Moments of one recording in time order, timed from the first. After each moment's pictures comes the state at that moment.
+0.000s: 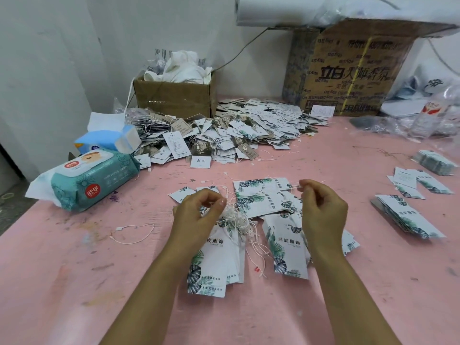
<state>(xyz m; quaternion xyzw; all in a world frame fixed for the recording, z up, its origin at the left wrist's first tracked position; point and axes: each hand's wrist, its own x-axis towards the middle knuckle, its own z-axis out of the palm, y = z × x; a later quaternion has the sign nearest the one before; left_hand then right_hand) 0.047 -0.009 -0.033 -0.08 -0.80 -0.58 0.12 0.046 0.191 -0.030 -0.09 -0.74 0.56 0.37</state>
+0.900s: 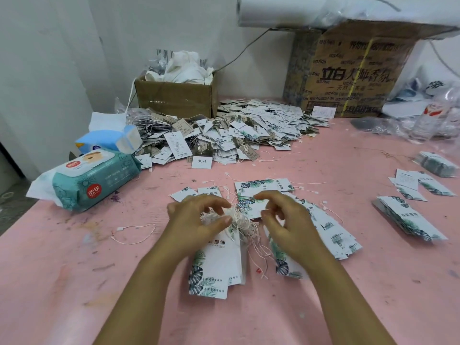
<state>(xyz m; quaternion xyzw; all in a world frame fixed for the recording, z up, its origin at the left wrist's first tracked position) 0.049 -0.023 -0.025 -0.14 -0.88 -0.45 0.09 0.054 0.174 -0.033 0.16 -0.88 0.42 0.16</state>
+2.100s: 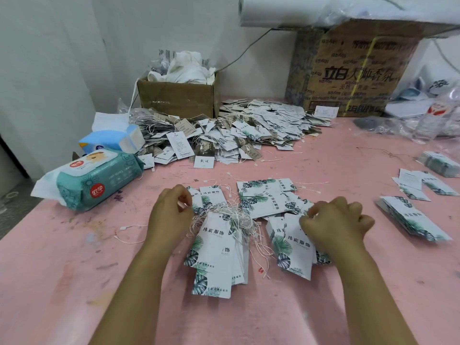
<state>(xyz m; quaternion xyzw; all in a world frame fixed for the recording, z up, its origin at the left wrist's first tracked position) 0.028 -0.047 -0.041 0.02 -0.88 -0.44 0.16 0.048 0.218 -0.026 -0.20 -0.97 0.08 0.07</state>
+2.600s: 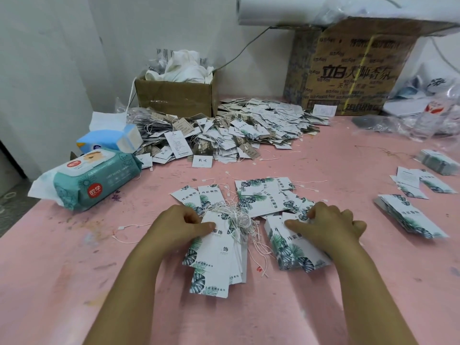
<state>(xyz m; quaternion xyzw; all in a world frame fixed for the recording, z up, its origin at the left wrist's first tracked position) 0.034 -0.051 -0.039 0.02 -0.88 -0.46 -0.08 0.045 0.224 -0.035 -0.19 -0.98 0.12 0.01</state>
